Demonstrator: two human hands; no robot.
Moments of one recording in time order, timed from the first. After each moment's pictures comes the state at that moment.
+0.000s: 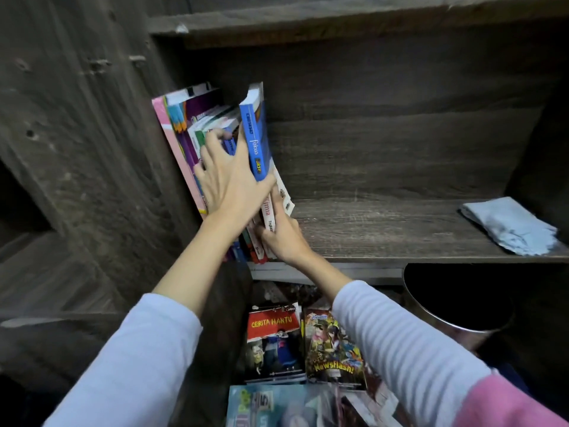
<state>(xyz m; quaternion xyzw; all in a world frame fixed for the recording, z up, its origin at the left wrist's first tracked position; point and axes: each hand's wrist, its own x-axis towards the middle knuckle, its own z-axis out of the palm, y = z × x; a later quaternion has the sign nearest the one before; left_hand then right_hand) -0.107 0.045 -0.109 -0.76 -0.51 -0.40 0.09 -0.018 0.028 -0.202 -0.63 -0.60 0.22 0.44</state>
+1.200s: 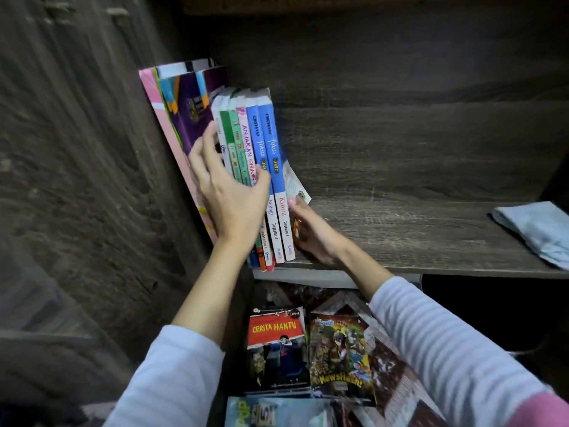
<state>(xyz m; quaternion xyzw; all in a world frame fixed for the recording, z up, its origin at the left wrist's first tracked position) -0.100 0.082 -0.158 -0.62 -0.40 -0.67 -0.07 0.037 0.096 -0.253 -0.46 -0.44 0.58 0.51</state>
